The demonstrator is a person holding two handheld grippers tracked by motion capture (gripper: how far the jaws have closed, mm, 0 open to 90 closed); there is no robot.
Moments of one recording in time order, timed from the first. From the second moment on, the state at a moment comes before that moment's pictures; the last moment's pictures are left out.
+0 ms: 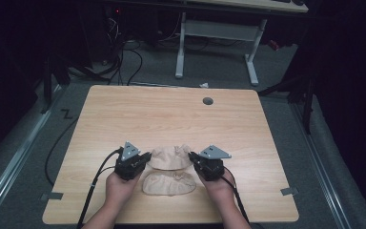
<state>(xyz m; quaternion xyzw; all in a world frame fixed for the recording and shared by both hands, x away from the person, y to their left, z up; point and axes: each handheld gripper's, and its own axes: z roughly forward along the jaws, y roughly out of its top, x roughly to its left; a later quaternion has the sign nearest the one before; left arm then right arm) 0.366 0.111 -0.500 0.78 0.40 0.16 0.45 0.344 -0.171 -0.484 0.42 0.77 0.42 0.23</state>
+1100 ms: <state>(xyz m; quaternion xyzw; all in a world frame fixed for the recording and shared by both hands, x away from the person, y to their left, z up) 0.298 0.122 -0.515 0.79 0.40 0.13 0.44 0.285 -0.173 -0.507 0.39 0.80 0.41 0.22</state>
